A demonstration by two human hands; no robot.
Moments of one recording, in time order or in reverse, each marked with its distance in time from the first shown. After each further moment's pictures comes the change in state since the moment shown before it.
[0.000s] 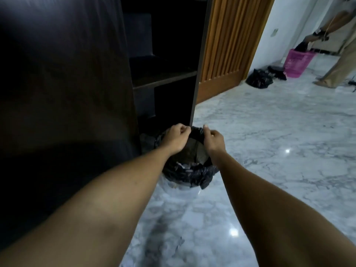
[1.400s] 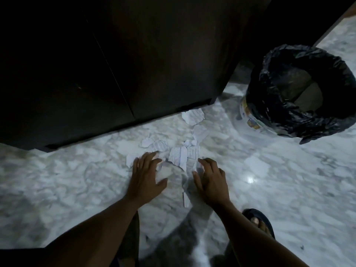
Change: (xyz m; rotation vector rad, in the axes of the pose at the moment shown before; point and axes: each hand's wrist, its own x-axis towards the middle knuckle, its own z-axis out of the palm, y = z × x) left_hand -0.326 -0.375 -0.018 0.499 0.114 -0.147; right_hand -0.229 0.253 0.154 -0.753 -0.595 -0.492
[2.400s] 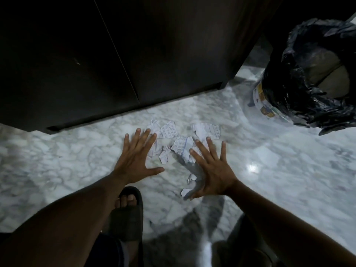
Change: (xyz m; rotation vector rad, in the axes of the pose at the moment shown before) left_hand 0.007 -0.050 -0.025 0.198 -0.203 0.073; right_hand 0.018 0.001 -0.015 -0.332 -0.348 -0.515
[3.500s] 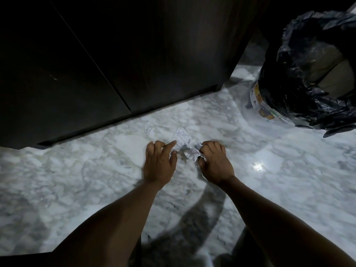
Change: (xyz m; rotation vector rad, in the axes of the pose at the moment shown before) left_hand 0.056 0.080 0.032 -0.168 0.342 -0.204; right_hand 0.041 0.033 0.025 0.196 0.284 0.273
